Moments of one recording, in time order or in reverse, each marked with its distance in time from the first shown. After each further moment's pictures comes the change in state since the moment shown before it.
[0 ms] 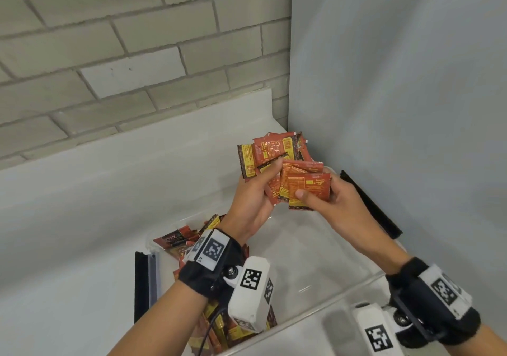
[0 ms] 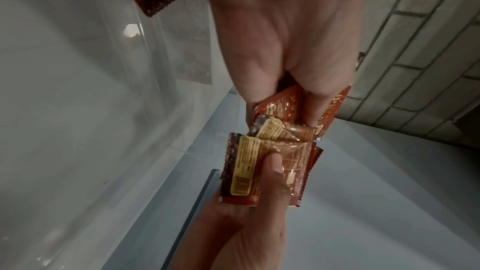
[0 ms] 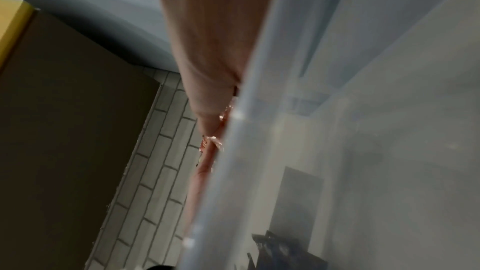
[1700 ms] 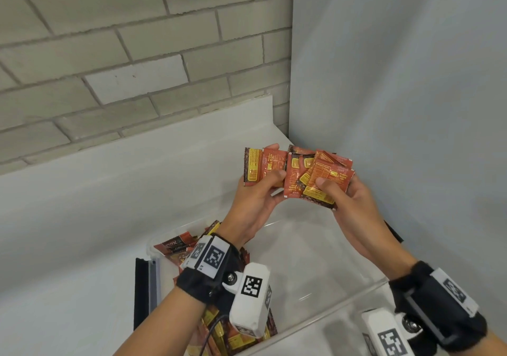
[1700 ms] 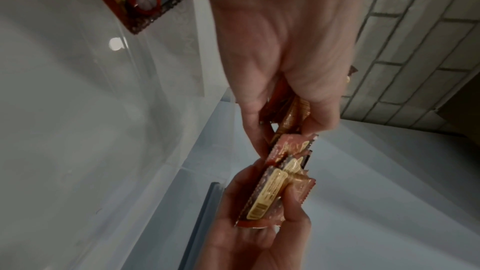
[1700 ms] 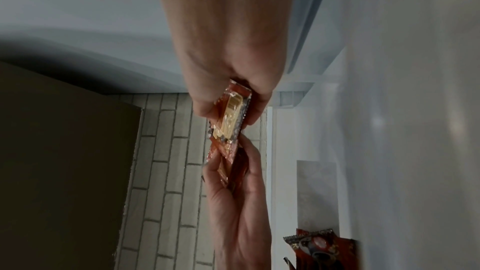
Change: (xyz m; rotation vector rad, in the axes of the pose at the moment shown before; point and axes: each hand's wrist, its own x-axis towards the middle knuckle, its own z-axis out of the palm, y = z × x) left_hand 0.002 0.004 -0.004 0.117 -0.121 0.091; right_hand 0.009 -0.003 -0.005 0.273 0.203 0.086
